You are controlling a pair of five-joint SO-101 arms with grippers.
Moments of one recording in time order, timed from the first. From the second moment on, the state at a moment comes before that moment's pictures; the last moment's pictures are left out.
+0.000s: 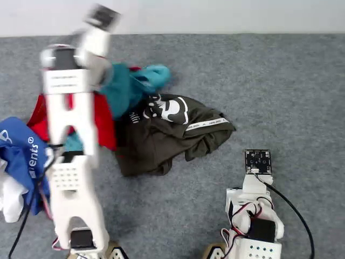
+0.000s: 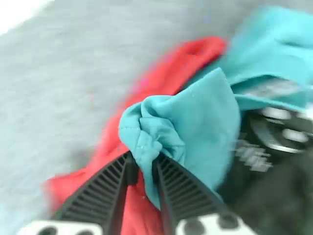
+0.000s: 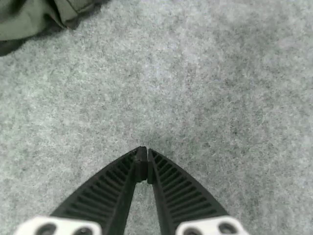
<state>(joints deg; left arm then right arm) -12.0 41.8 -69.1 99.0 -16.7 5.7 -103.5 95.6 74.7 5.4</state>
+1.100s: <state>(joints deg) -55.6 3.1 -53.1 99.4 -26.9 5.7 -103.5 95.6 74.7 5.4</state>
